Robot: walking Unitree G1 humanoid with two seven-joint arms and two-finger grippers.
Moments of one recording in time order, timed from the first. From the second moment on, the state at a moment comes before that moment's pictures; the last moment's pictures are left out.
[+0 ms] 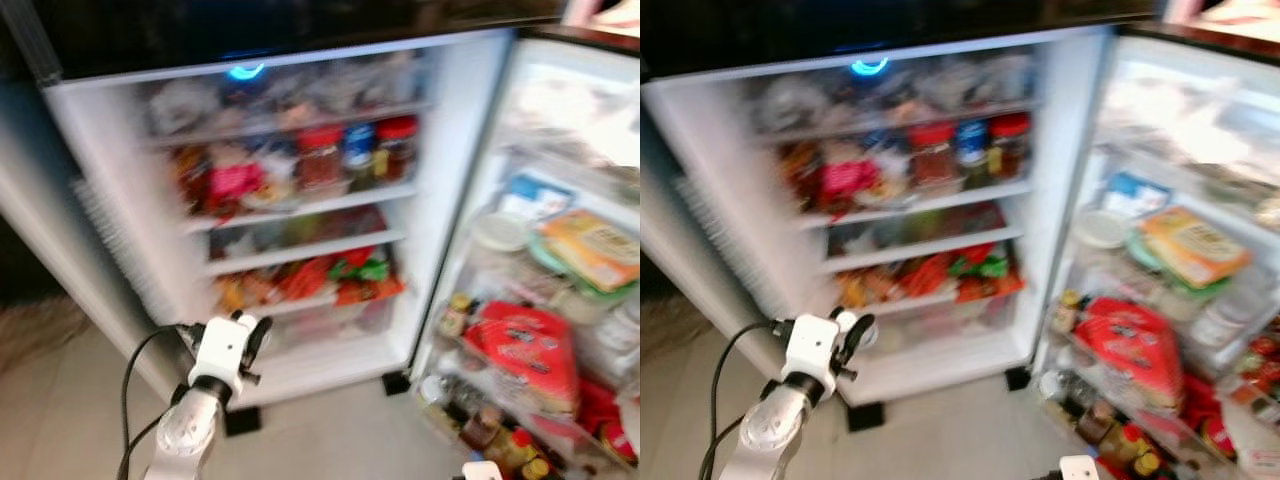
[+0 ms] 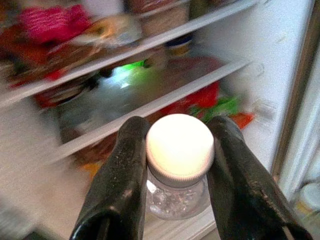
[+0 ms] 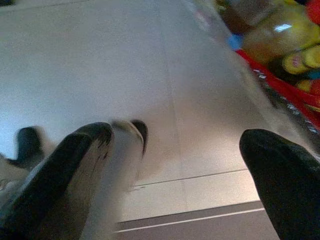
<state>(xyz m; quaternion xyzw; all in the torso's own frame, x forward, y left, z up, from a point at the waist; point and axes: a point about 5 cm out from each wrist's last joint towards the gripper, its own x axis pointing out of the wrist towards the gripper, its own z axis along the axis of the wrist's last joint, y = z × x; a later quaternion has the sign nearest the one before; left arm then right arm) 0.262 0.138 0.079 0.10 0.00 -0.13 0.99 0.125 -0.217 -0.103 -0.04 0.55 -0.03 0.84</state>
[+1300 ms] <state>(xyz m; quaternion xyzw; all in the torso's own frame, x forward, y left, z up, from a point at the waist) 0.268 0.140 0.086 0.11 0.00 -0.13 0.99 0.142 -0.204 -0.100 -0.03 0.53 0.00 0.85</state>
